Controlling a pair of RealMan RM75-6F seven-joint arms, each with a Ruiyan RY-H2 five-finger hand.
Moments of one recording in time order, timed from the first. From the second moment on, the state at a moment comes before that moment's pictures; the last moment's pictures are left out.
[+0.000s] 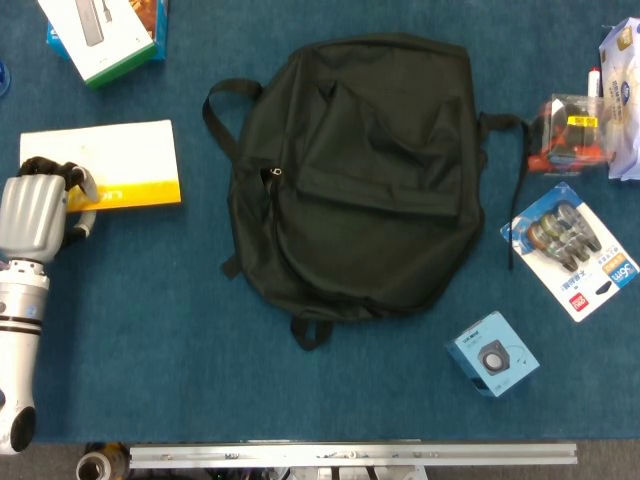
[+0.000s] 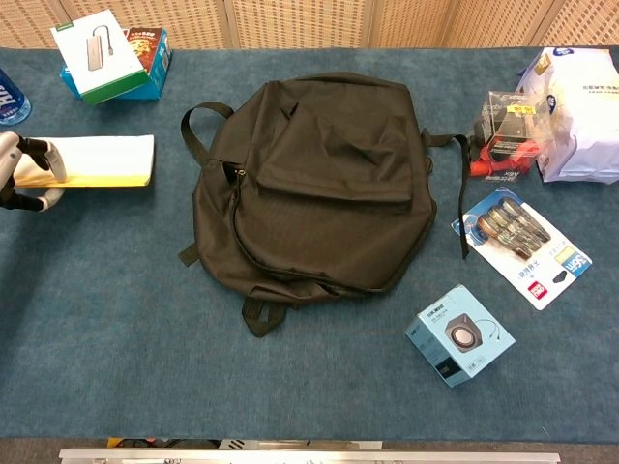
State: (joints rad) left arm -0.33 -1.63 -0.10 -0.99 1.40 1.28 -0.15; right arm 0.10 -1.07 0.11 -1.61 -1.44 1.47 0.00
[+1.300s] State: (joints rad) left arm -0.32 -1.68 -0.09 -0.79 1.54 1.53 -0.47; right arm 0.15 -1.07 0.10 -1.68 -1.51 1.43 -0.05
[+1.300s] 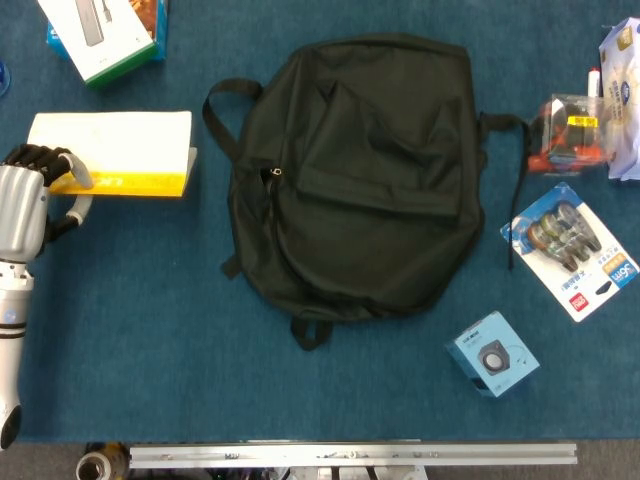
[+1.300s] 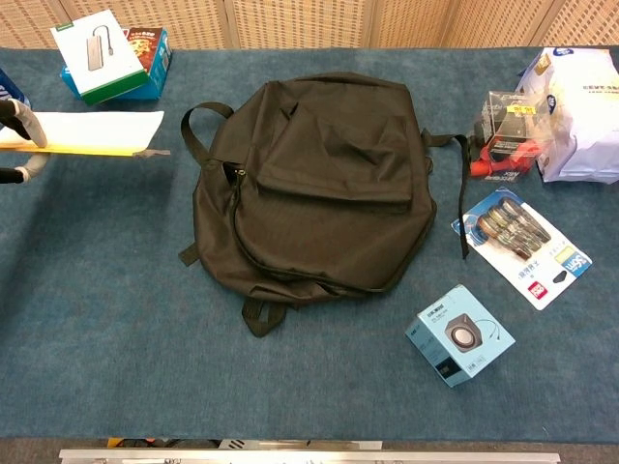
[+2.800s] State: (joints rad) left arm -0.27 -1.51 -0.04 -1.04 1.65 1.68 -0.41; right arm 0.73 -1.70 0.11 -1.88 -0.97 0.99 -0.72
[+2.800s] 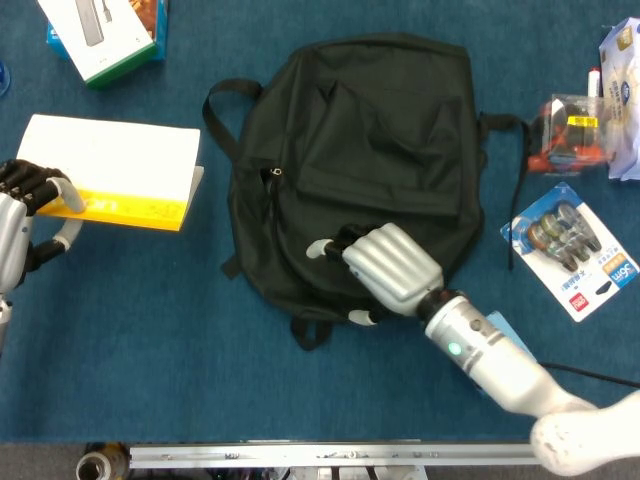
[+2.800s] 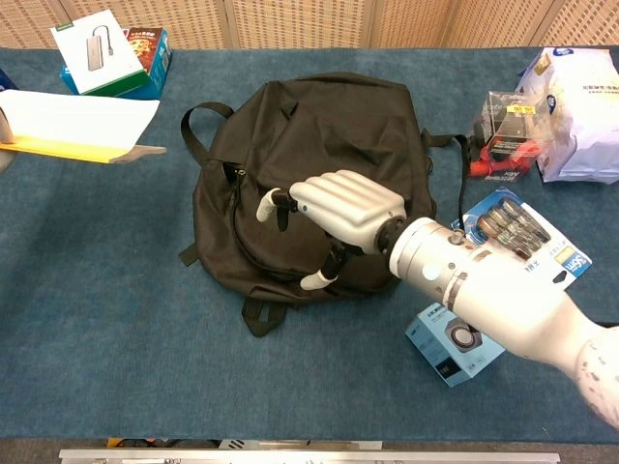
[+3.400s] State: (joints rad) left arm -0.26 -1.51 -0.04 -1.02 1.65 1.69 -0.44; right arm 0.82 -1.84 0.12 -1.70 -0.81 1.05 -0.86
